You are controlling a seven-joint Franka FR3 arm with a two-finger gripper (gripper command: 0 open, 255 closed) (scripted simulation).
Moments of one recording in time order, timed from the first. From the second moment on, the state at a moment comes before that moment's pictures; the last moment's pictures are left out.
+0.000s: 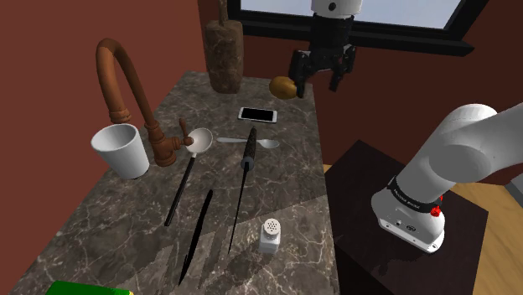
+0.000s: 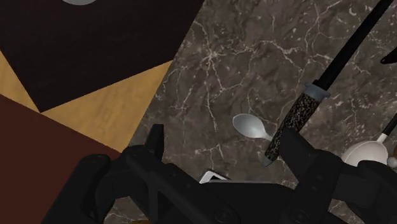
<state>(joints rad) 0.02 -0.64 0.36 -2.35 0.24 1.67 0.69</state>
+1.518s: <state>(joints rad) 0.07 0.32 0.73 -1.78 -0.11 1.95 1.64</state>
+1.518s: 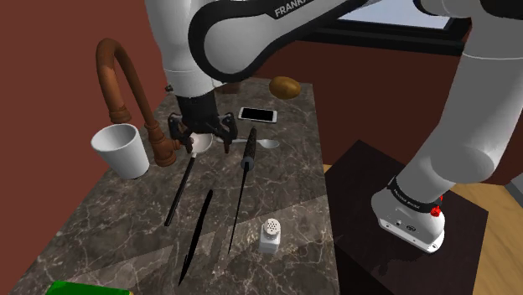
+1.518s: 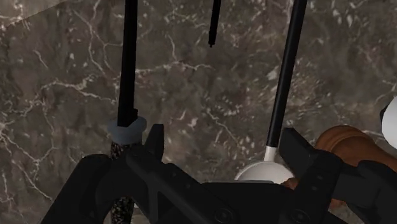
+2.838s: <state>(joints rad) 0.29 0.52 0.56 -1.59 -0.17 2.04 1.78</state>
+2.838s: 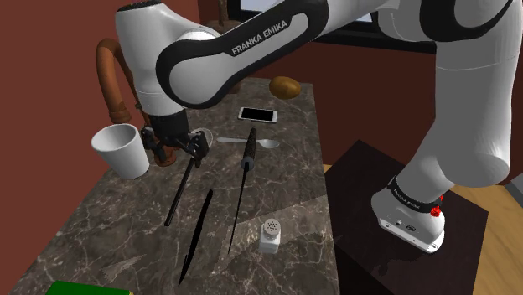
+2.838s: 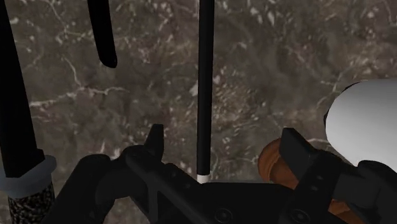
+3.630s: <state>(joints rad) 0.30 0.56 0.55 -1.61 -0.18 2.02 1.78</state>
